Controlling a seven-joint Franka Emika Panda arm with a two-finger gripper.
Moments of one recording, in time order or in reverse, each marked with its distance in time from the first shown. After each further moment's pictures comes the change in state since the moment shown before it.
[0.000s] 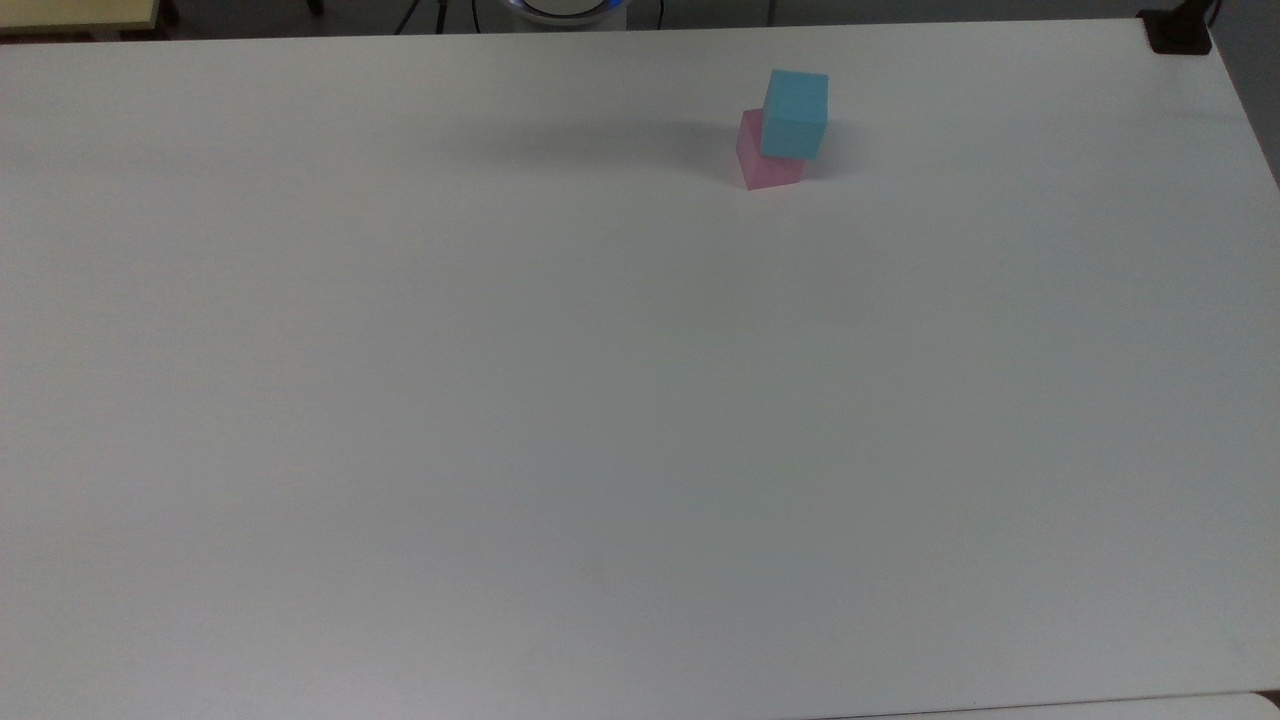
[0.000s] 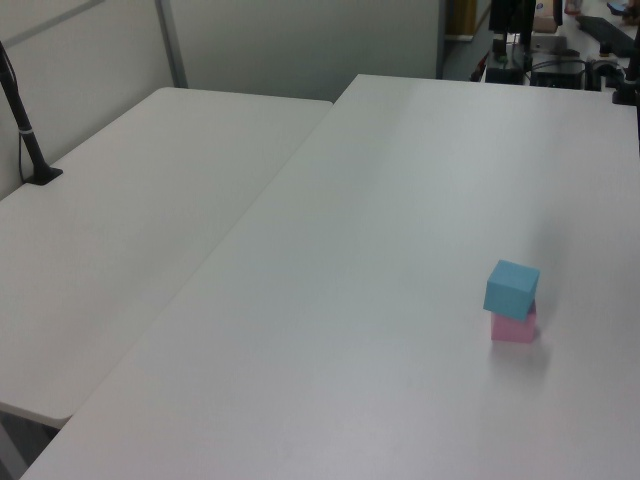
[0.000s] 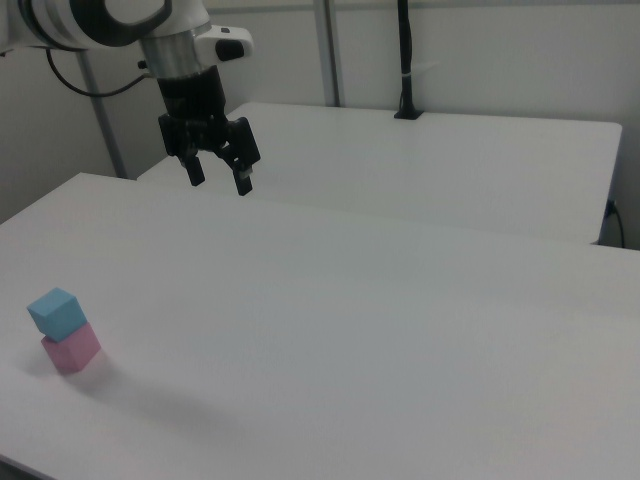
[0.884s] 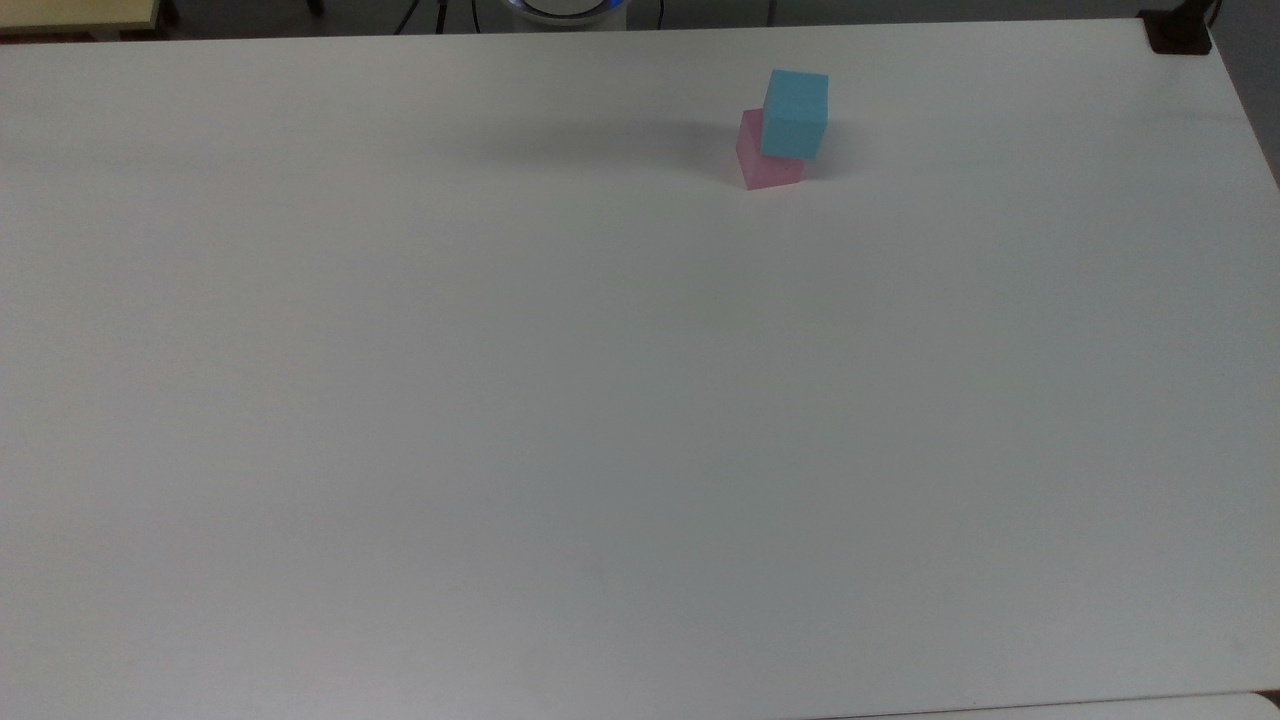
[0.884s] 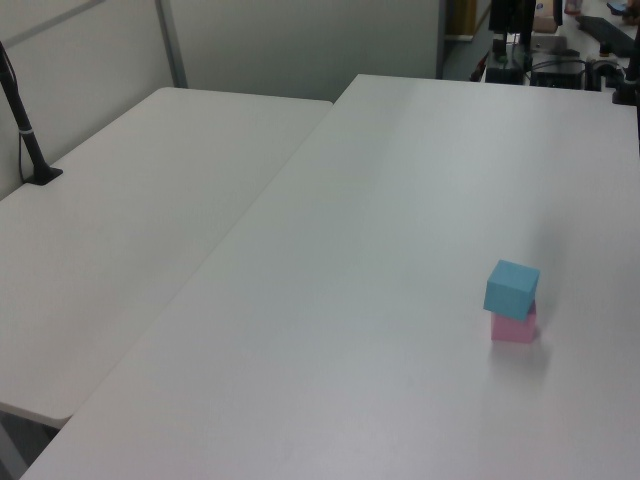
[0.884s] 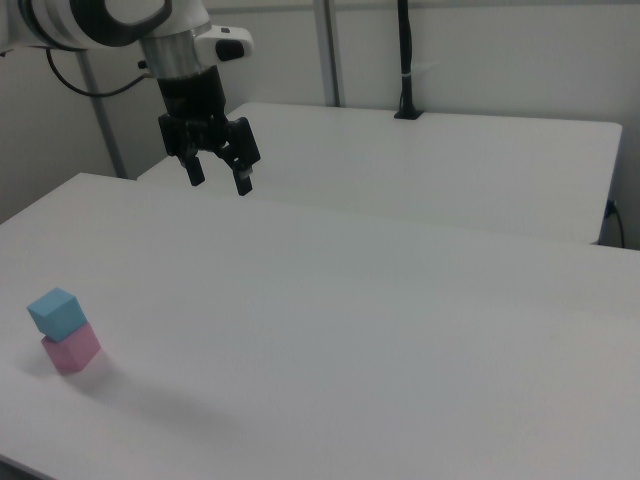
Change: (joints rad) arm 0.000 0.000 0.000 0.000 0.000 0.000 -0.001
